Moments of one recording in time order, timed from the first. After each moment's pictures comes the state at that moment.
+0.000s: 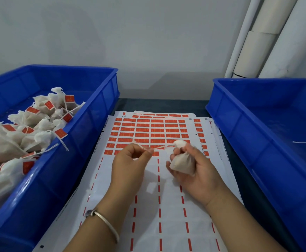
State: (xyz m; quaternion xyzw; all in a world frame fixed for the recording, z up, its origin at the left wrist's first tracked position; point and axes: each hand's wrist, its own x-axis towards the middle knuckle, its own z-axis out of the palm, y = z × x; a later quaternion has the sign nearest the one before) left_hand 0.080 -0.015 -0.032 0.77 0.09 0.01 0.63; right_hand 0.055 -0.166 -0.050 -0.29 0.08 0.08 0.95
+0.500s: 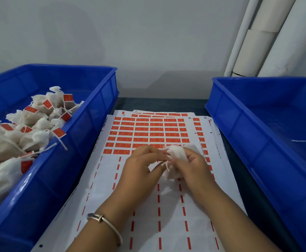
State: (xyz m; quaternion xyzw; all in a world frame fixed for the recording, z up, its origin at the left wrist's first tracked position) left_hand 0.068 -0.014 -0.038 0.86 -0.22 0.09 0.45; right_hand 0.047 -0.152 -0.051 -0.74 0.10 -0.06 0.66
